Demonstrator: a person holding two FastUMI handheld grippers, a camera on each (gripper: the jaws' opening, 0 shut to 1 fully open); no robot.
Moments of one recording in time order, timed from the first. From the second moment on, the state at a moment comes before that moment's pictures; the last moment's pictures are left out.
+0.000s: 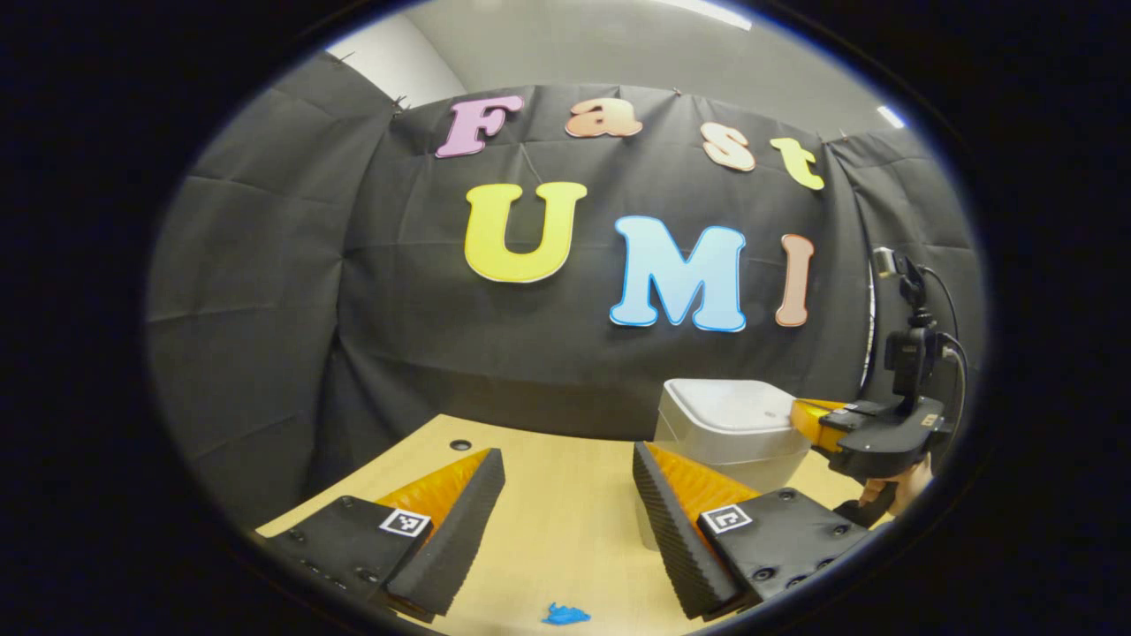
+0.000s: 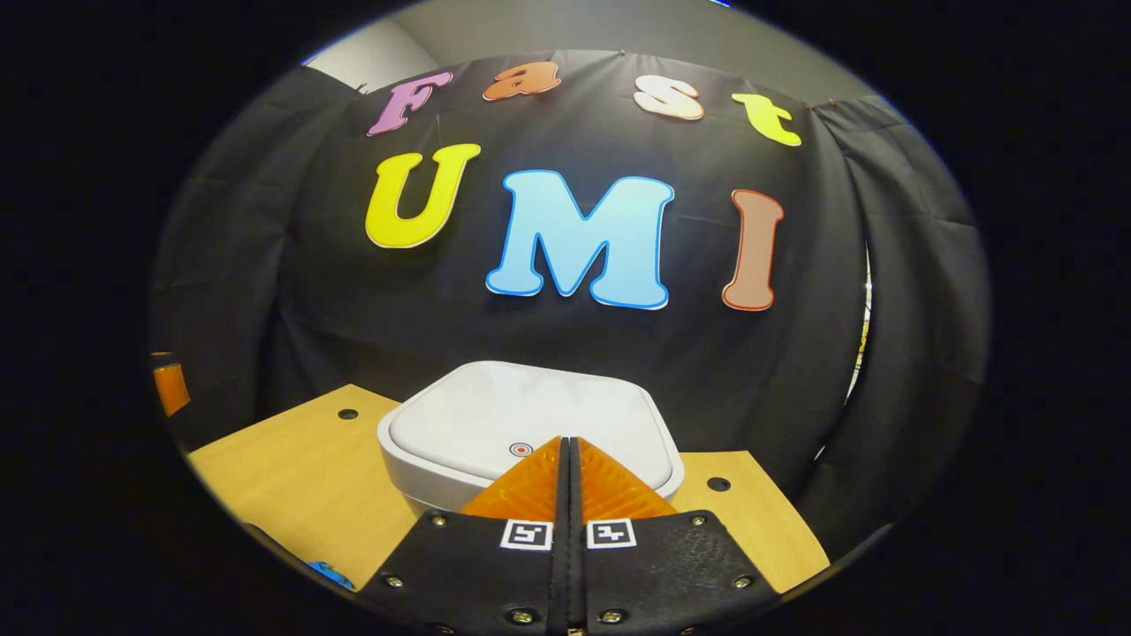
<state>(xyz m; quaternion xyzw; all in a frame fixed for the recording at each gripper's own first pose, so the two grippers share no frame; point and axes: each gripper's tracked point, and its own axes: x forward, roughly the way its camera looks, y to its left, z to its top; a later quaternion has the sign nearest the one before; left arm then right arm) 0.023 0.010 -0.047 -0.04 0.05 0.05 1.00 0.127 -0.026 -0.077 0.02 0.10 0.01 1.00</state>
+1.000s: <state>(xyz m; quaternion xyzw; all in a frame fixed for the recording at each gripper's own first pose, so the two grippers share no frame) 0.013 0.012 -0.055 -0.05 0.05 0.04 1.00 0.100 -0.029 -0.017 0.08 0.04 0.02 1.00</state>
